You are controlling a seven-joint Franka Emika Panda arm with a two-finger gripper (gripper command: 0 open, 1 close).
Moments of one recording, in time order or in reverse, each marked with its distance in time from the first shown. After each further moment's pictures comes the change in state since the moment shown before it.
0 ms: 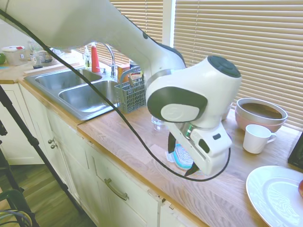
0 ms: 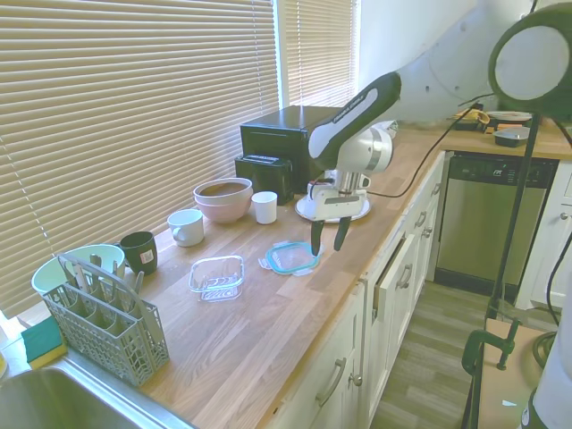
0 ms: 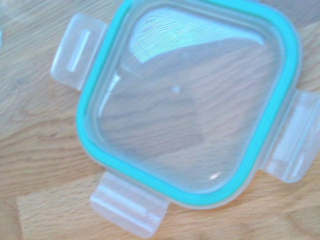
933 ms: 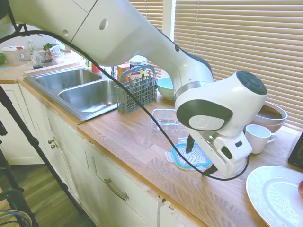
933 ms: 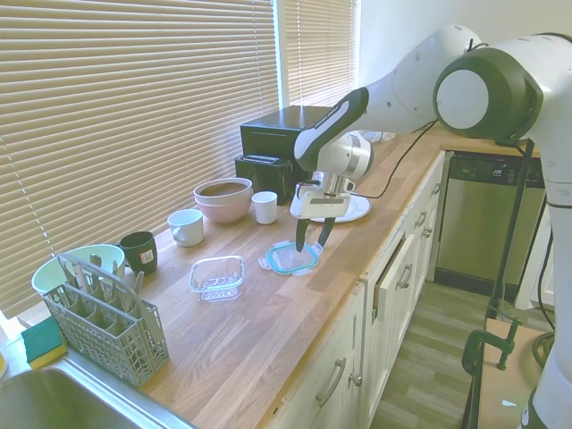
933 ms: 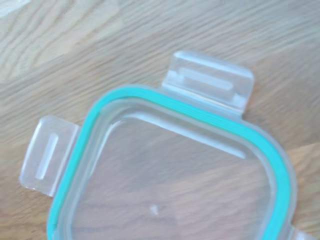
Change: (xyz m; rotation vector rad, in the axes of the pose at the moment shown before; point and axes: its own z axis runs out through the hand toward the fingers) arm 0.048 -0.034 0.023 0.051 -0.014 -0.015
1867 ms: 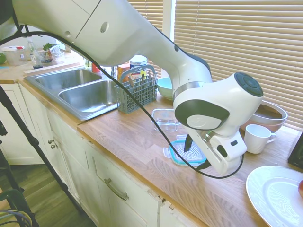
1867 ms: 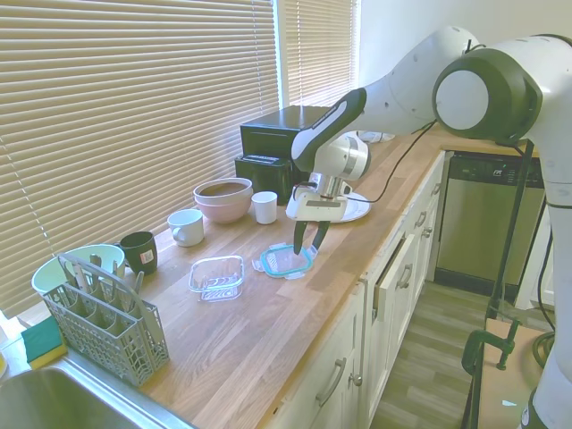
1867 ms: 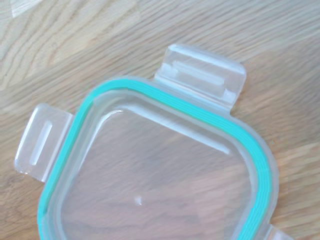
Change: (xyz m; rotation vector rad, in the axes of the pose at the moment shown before) arm -0.005 0.000 0.008 0.029 -0.037 0.037
